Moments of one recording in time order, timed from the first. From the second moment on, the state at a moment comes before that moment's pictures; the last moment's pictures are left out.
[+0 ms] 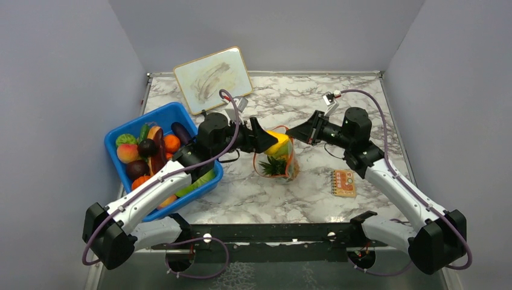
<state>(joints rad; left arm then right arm) -0.71 1.10 0.89 -0.04 0.28 -0.68 0.40 1.09 0.80 0.11 -0.60 0.74</state>
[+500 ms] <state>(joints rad) -0.79 1.18 1.06 -0.27 0.07 -0.55 0.40 1.07 0.79 0.12 -0.59 0.74</state>
